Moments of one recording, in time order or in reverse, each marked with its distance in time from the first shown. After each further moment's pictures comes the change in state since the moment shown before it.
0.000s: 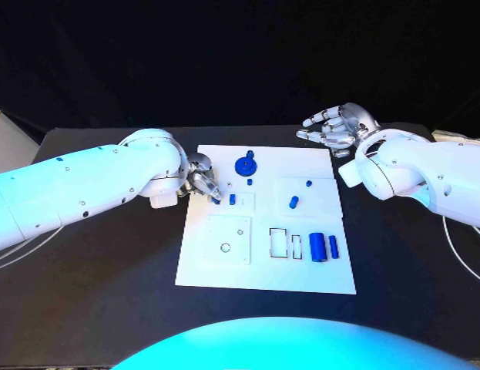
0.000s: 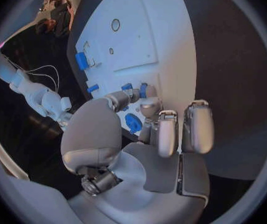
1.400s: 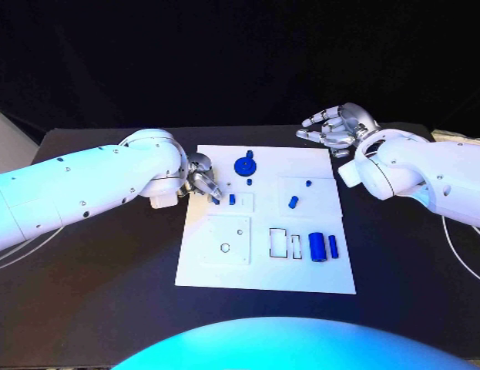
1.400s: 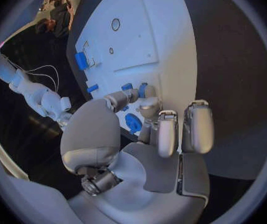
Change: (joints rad) left arm -0.001 0.004 0.000 -0.003 0.000 -0.001 -0.004; left_hand -0.042 -0.006 -0.010 -0.010 -0.010 0.012 -0.010 0.013 -0.014 0.015 -0.004 0.000 0.019 0.000 0.000 0.000 0.000 0.000 0.000 0.000 0.000 0.001; right arm -0.001 0.000 0.000 0.000 0.000 0.001 0.000; right_hand -0.005 0.005 0.000 0.000 0.000 0.000 0.000 0.000 0.001 0.000 0.000 0.000 -0.002 0.000 0.000 -0.004 0.001 0.000 0.000 0.000 0.000 0.000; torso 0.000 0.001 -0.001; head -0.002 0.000
